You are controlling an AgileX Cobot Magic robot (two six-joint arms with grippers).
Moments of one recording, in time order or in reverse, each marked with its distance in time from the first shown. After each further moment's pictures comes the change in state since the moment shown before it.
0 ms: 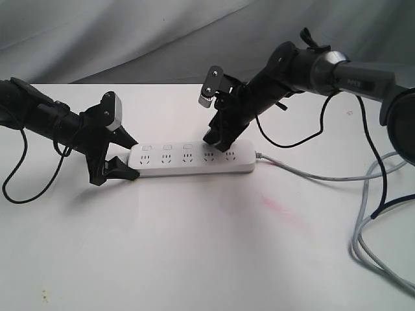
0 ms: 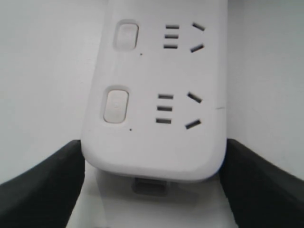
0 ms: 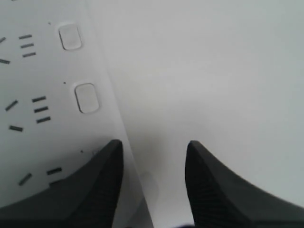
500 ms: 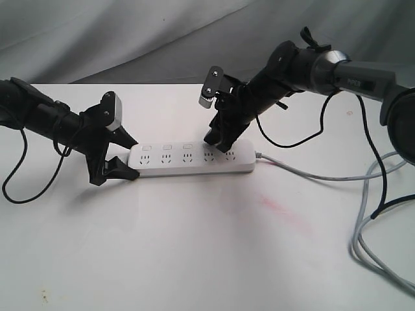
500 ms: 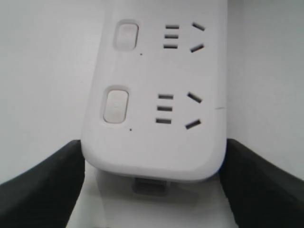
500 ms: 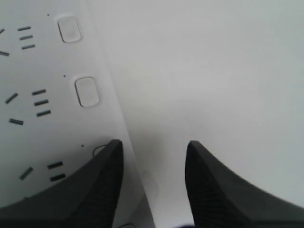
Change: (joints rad) left arm 0.000 0.000 0.000 0.000 0.000 0.000; right arm 0.002 0.000 0.000 -0.011 0.006 0.000
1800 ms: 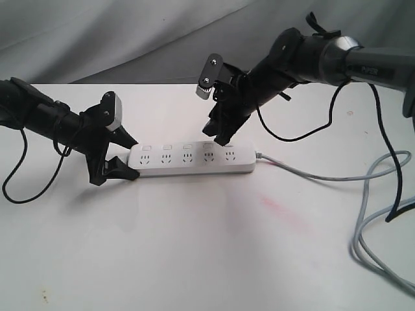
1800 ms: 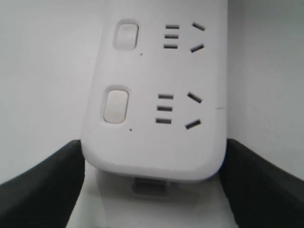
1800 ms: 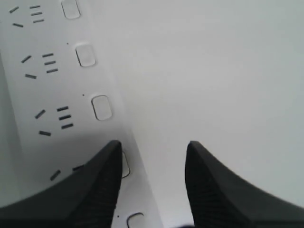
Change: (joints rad) left arm 0.000 0.000 0.000 0.001 0.000 0.000; right arm 0.017 -0.112 0.096 -0.003 -0.058 0.020
